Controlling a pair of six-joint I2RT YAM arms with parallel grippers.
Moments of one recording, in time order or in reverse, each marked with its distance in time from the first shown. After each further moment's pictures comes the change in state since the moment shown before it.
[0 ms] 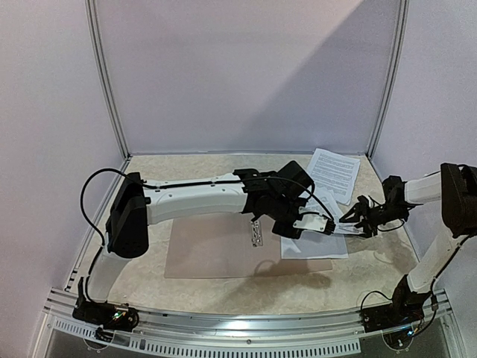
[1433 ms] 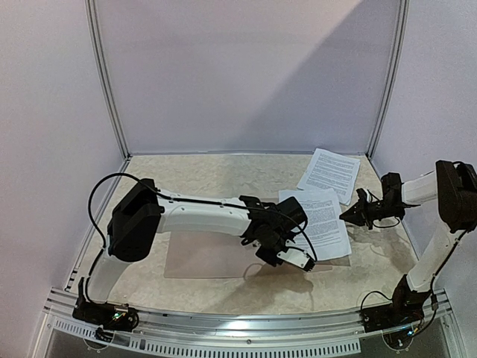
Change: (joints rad) left arm -0.046 0.009 -0.234 0.001 -0.080 0.134; right arm 0.007 0.058 -0.002 0.230 -0.055 0.082
